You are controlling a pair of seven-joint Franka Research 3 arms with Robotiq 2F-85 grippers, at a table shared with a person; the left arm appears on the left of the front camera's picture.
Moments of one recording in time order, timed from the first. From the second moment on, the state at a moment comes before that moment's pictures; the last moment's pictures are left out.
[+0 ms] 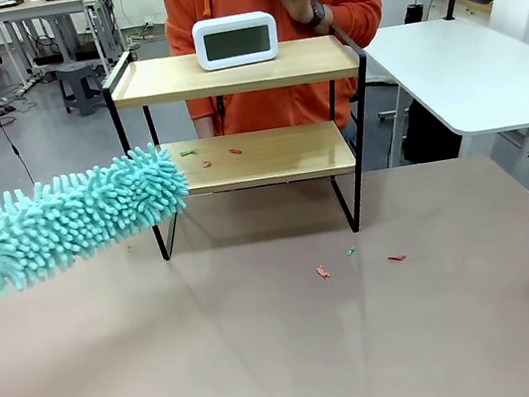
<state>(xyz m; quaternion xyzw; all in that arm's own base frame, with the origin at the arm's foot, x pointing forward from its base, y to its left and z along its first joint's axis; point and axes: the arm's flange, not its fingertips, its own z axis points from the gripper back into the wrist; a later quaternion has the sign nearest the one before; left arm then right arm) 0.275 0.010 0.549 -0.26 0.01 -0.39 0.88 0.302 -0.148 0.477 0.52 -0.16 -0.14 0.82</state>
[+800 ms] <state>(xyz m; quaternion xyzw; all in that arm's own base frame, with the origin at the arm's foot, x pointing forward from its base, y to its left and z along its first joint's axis) 0.333 -0.128 0.545 -0.21 -0.06 -0.23 0.95 0.302 -0.148 0.477 0.52 -0.16 -0.14 0.82</state>
